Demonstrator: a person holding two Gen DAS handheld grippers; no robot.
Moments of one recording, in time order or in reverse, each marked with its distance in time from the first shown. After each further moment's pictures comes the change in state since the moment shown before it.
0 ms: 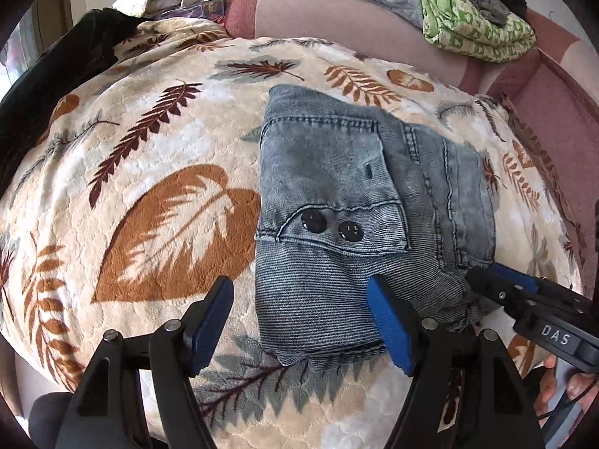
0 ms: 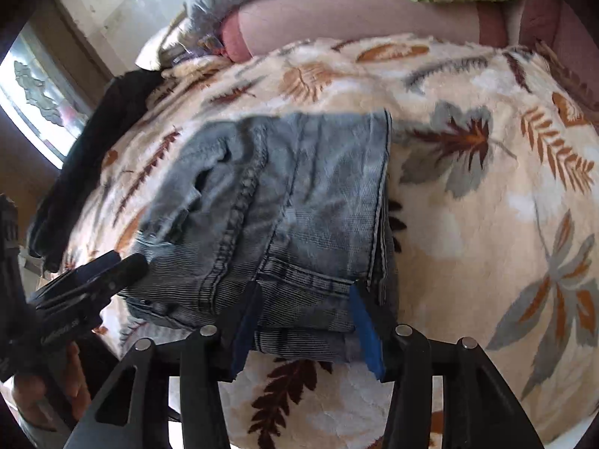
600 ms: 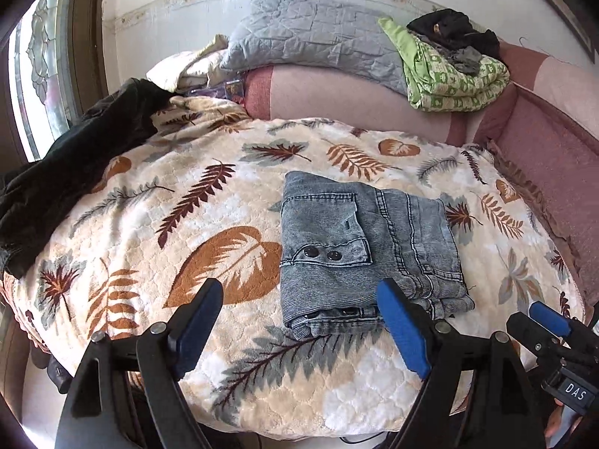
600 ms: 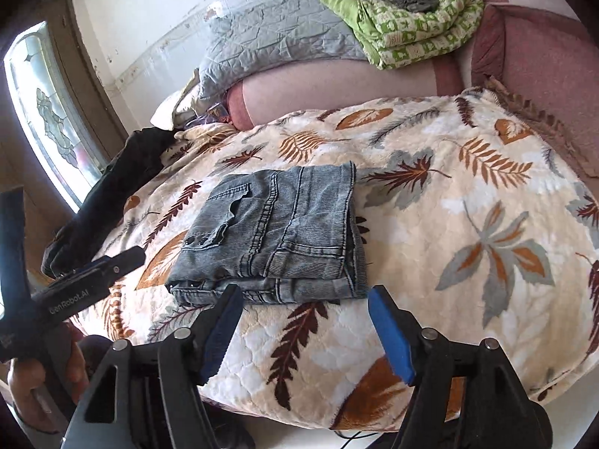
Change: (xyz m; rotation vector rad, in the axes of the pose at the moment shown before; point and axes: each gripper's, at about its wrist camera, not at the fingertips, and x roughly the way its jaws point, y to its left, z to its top) left arm -0.110 -0.011 -0.035 0.043 -0.281 0.065; right arm -0.114 0.008 -0.078 -0.011 -0.320 -0.036
